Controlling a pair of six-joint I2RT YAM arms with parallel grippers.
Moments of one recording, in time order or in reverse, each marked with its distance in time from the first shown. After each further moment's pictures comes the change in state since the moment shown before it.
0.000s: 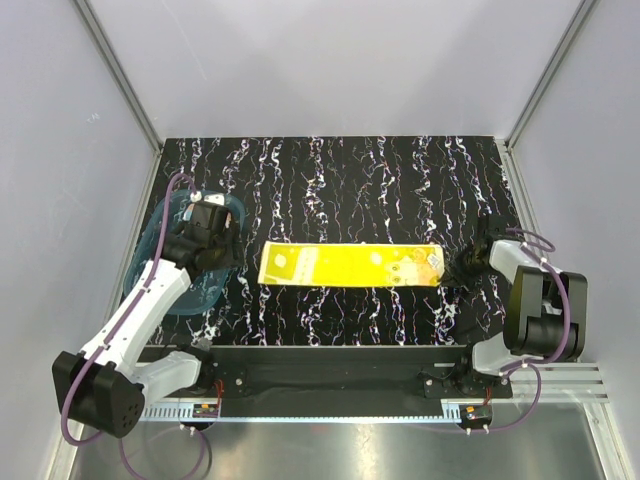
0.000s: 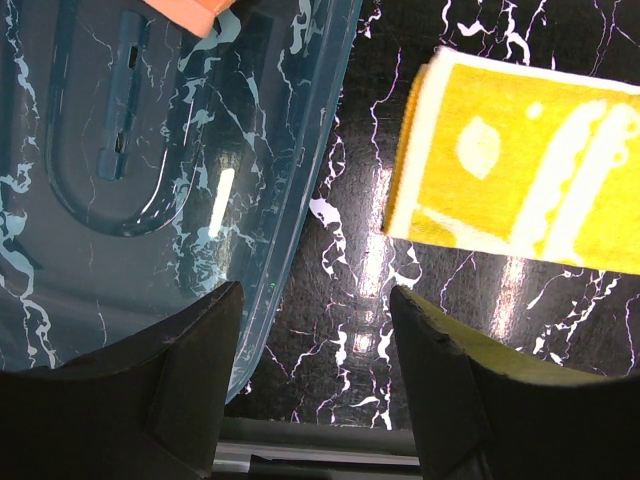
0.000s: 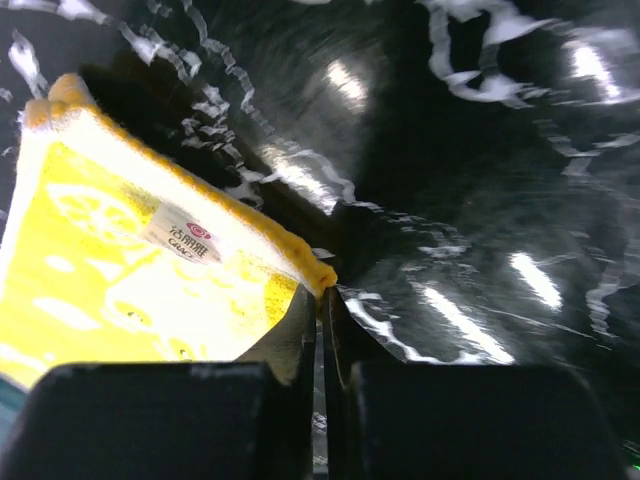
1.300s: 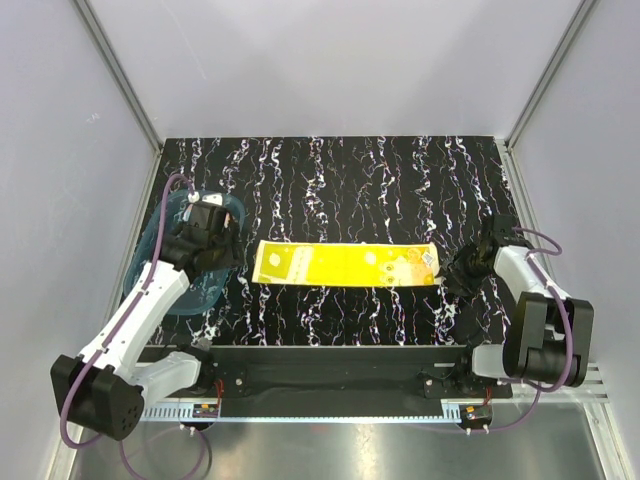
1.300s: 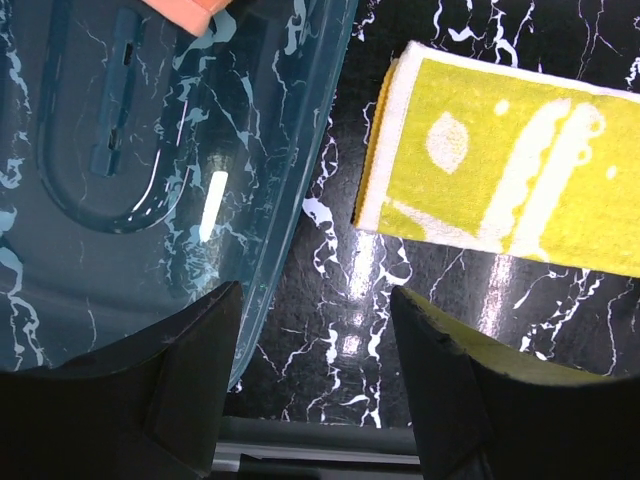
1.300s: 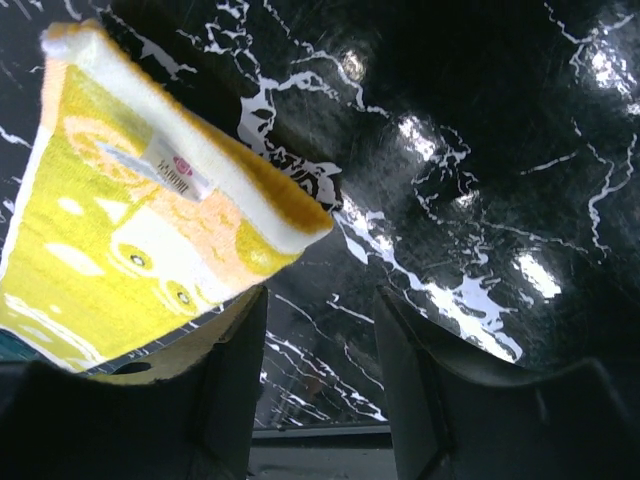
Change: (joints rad) left arm 0.000 -0.015 0.002 -0.001 0.011 -0.026; right arm 0.001 -0.157 0.008 -0.140 -0.011 -0.013
